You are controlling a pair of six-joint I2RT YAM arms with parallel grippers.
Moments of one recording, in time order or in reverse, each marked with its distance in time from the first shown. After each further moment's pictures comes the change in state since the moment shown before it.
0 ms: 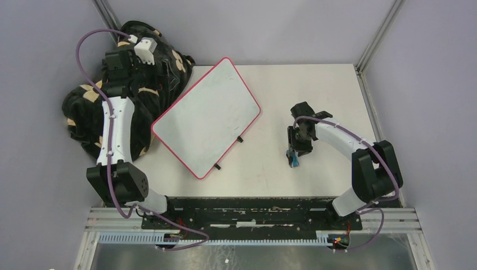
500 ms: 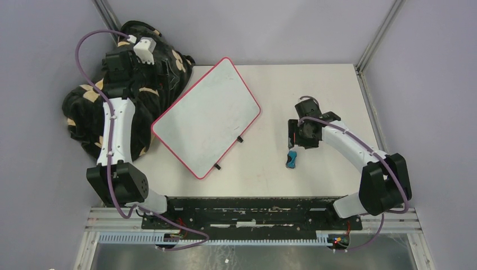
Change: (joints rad) left arm -0.016 -0.008 -0.024 0.058 -0.024 -0.024; right arm 0.000 -0.114 -0.016 0.037 0.079 0.001
